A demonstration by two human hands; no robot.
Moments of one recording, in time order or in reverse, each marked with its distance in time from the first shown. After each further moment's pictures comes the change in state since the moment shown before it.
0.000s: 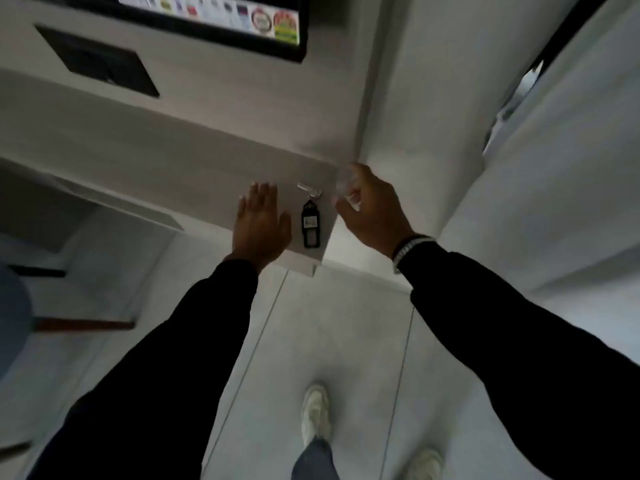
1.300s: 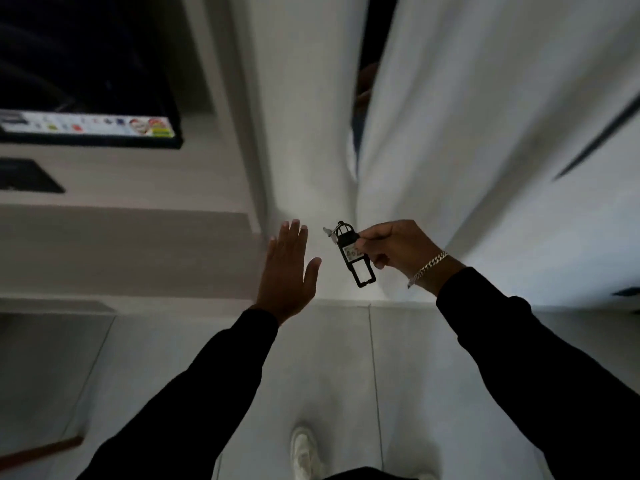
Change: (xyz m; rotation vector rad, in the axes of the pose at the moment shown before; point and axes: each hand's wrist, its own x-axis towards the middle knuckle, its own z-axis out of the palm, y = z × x) left_hand -0.053 0.153 0.013 -0.230 0.010 0.542; right_hand -0.103 0.026 -0.171 0.615 -0.002 0.599
